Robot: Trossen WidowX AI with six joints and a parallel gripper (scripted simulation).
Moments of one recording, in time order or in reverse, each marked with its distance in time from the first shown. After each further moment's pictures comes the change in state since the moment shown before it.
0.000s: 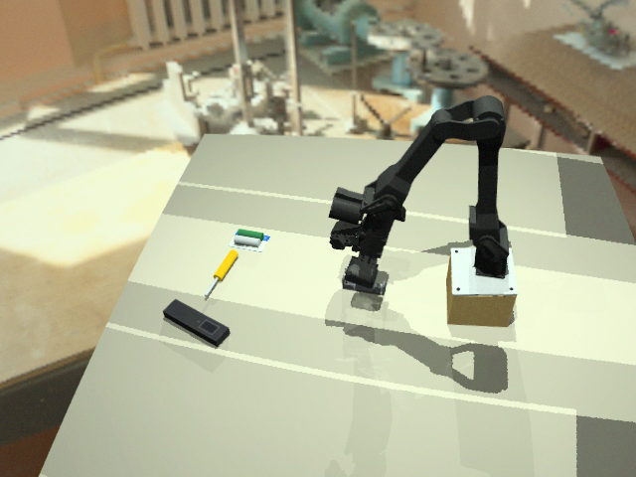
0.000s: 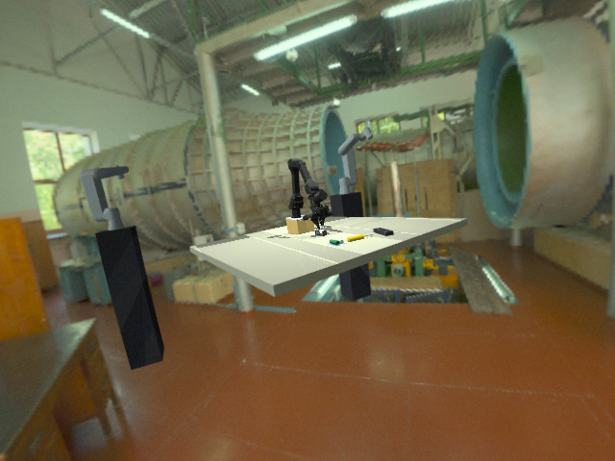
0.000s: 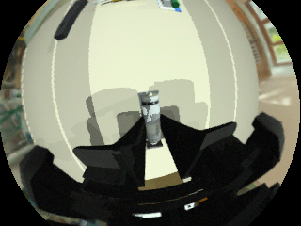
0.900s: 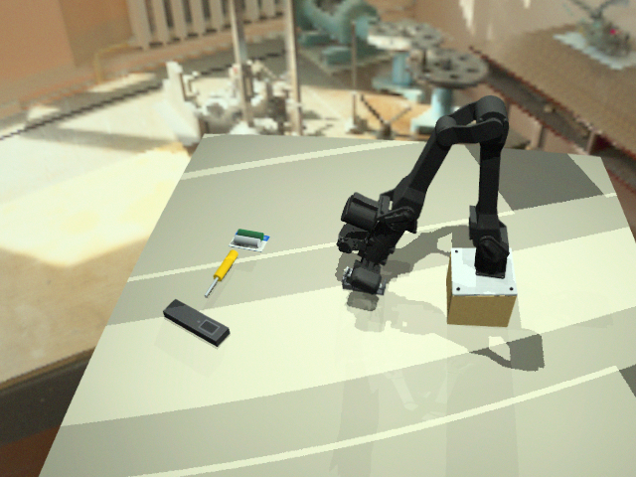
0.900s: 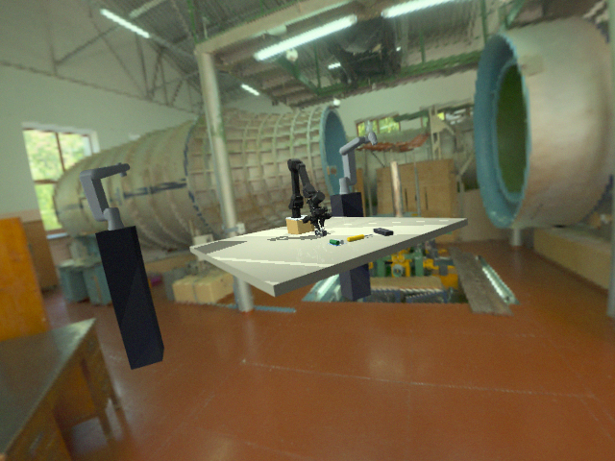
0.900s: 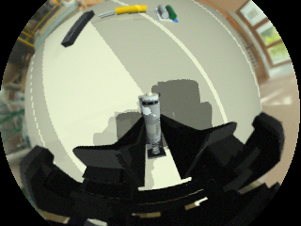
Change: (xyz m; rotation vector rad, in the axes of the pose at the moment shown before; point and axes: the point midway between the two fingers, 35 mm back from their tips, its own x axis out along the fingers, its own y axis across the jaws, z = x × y) arm 0.012 0.001 -0.005 0.002 -0.158 0.001
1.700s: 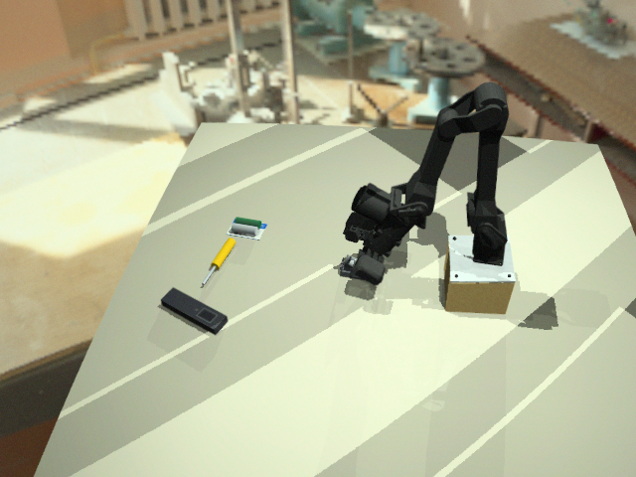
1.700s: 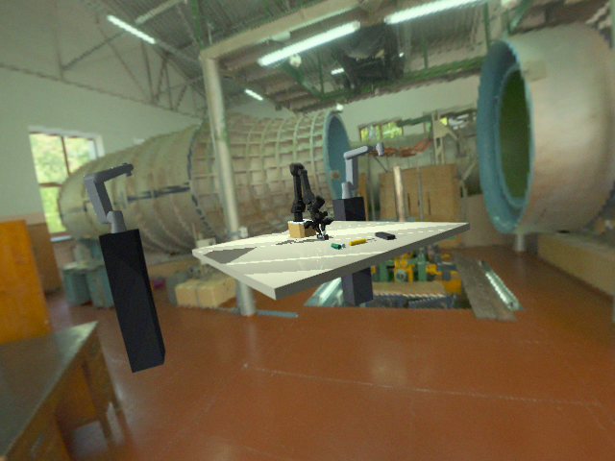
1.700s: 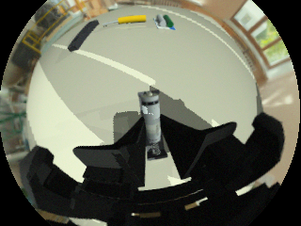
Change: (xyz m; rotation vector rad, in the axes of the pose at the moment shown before) arm 0.001 0.000 -0.010 0.003 -0.117 0.000
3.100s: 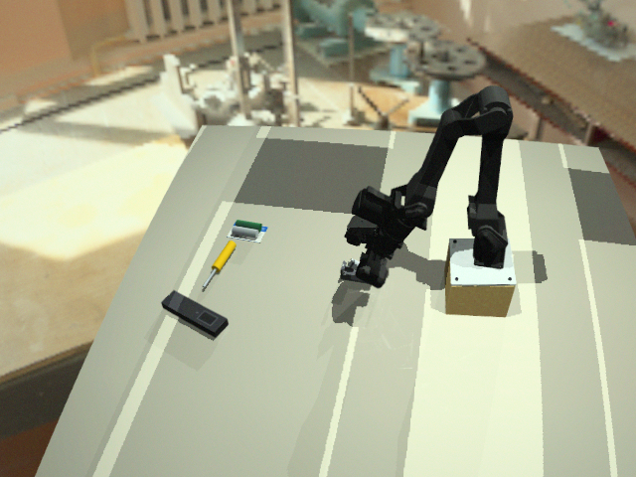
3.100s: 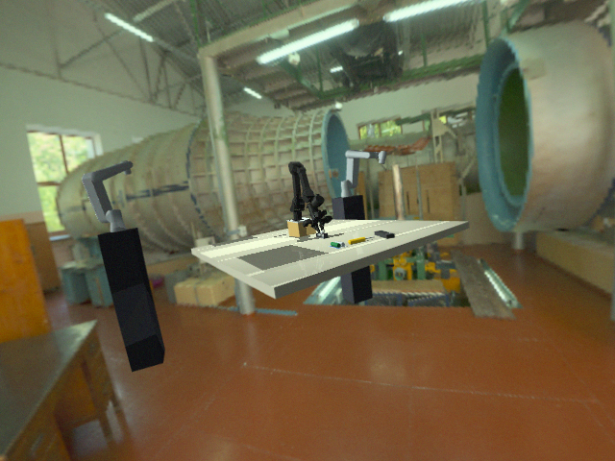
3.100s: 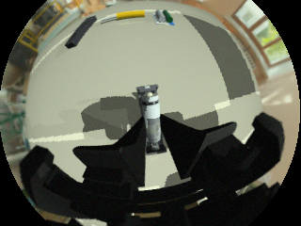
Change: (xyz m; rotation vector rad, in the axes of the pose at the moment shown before) arm -0.003 0.000 -0.006 0.005 0.046 -0.005
